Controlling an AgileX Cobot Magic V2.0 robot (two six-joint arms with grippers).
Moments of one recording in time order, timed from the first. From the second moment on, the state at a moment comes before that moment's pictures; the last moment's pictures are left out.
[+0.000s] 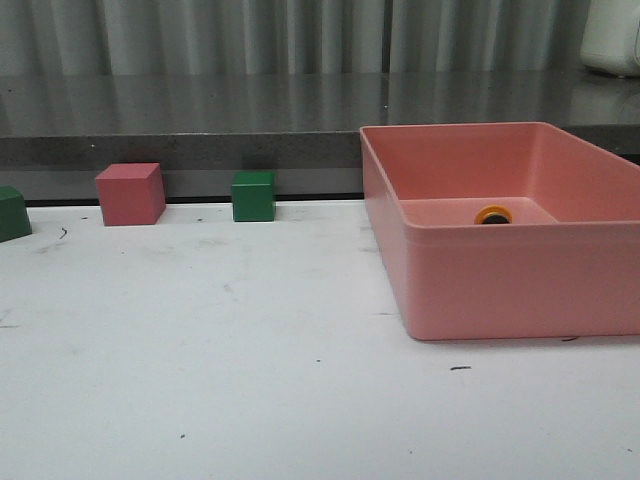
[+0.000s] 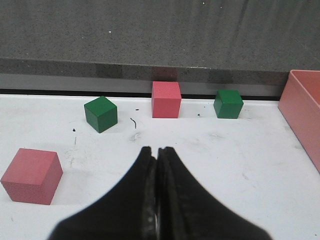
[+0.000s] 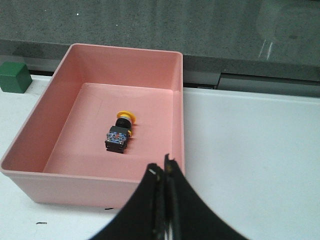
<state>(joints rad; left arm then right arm) -0.03 0.53 -0.66 -0.08 0.56 -0.01 0.06 0.53 -0.64 -0.03 0.54 0.02</state>
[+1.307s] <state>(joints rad) -0.03 0.53 -0.66 -0.03 0.55 -0.01 0.06 0.53 -0.64 -0.04 0.54 0.02</state>
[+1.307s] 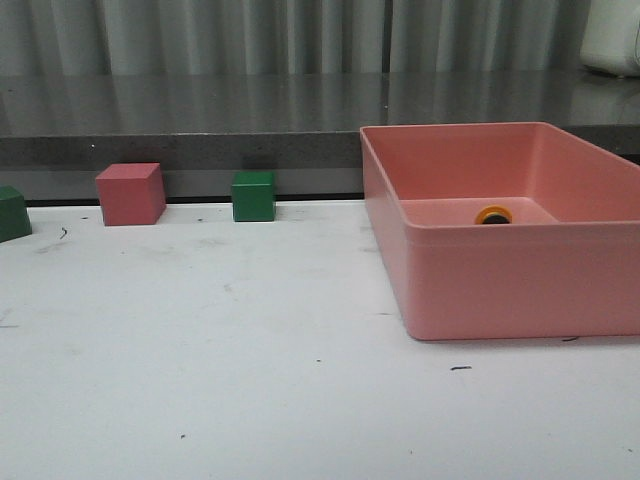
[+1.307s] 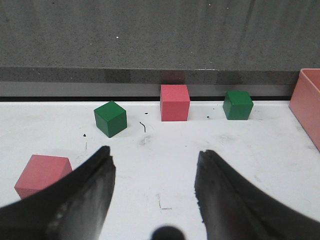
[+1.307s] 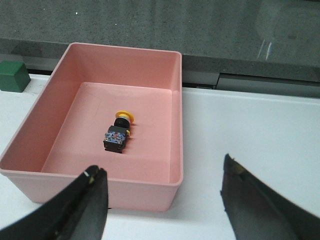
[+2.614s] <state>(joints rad) -0.03 0.53 -0.66 -0.03 0.55 -0.01 0.21 1.78 -1.46 0.03 0.96 0.04</state>
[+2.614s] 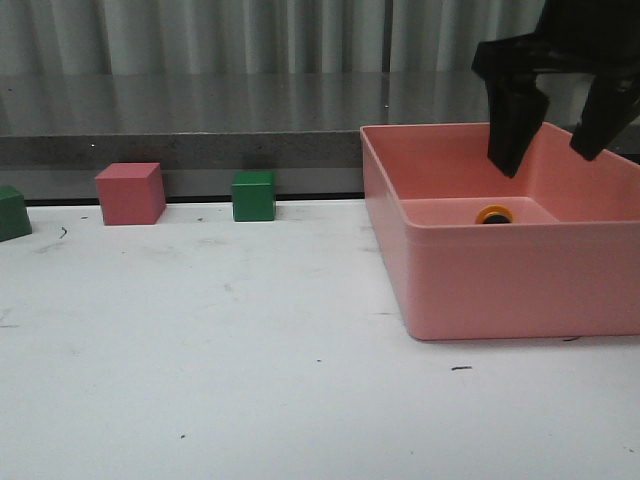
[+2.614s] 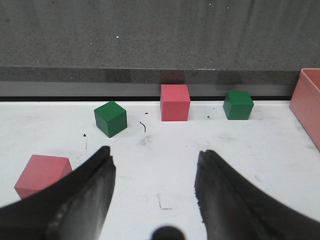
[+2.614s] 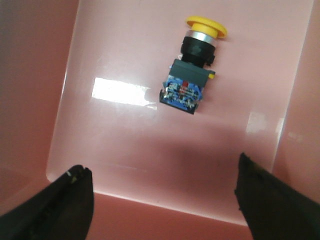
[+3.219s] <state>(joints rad) -0.03 0.53 -0.66 -0.03 0.55 -0.01 0.18 2.15 -1.79 0.00 1.01 0.16</state>
